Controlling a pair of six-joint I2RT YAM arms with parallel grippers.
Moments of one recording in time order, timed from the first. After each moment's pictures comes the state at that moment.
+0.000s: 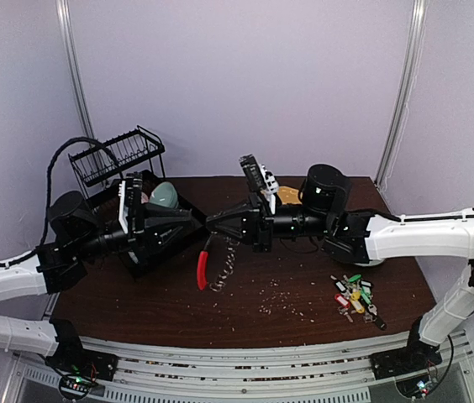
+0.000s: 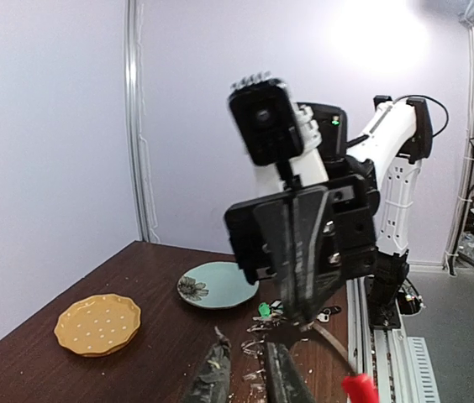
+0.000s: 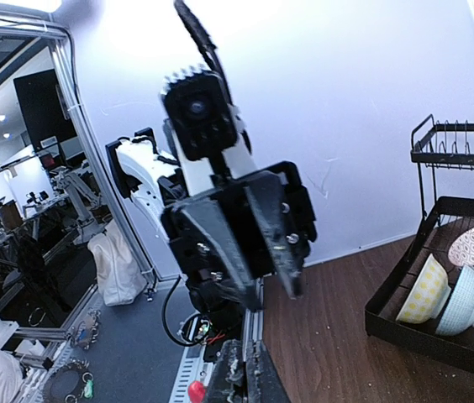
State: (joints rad) left arm -0.84 0.93 0.60 0.47 0.47 -0.05; right arm 0.99 1.54 1.07 0.56 -0.64 0.35
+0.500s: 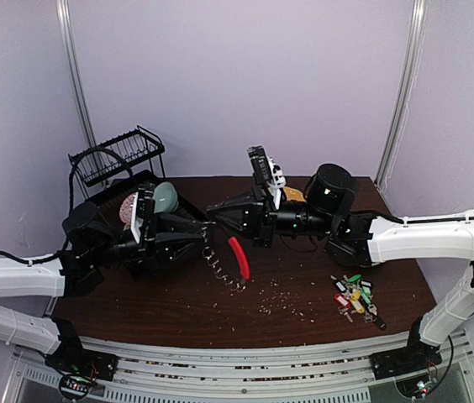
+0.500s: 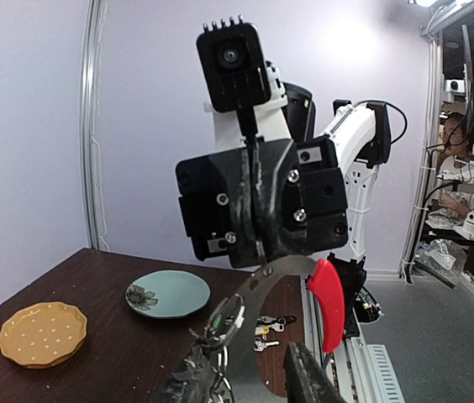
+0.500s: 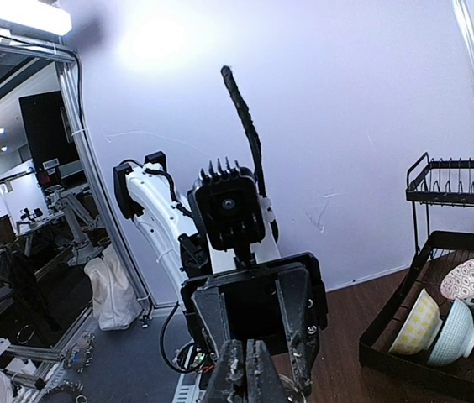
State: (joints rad) left arm -0.85 1.08 0.53 0.75 0.59 -0.17; right arm 1.01 1.52 1.05 0.67 -0.58 0.37
